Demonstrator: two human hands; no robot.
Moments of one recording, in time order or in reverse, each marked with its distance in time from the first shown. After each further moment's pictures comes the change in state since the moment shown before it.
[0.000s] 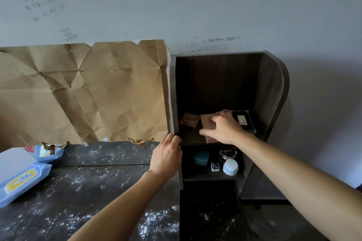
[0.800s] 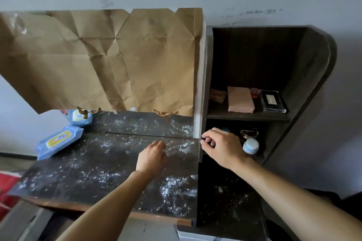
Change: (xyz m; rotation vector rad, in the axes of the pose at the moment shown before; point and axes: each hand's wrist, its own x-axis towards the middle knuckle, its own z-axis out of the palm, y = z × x) left_hand -0.115 -0.094 -0.019 0.104 -0.257 -0.343; right_hand -0.094 -0.063 0.107 0.219 0.339 -0.361
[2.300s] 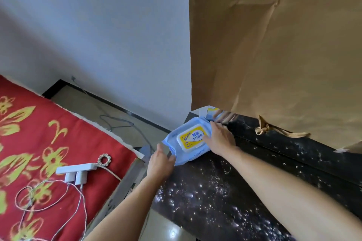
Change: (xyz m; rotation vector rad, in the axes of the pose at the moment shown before) left_hand 0.057 -0.620 -0.070 -0.391 -0.217 -0.893; right_hand 0.269 -0.365 0.596 -0.134 -0.738 0.195
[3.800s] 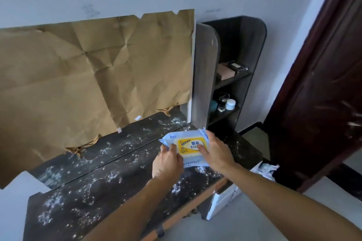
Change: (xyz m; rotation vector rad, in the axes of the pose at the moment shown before) left_hand -0.369 0.188 0.165 0.507 -0.193 1.321; right_hand -0.482 0.228 -0.106 0.204 0.779 0.720
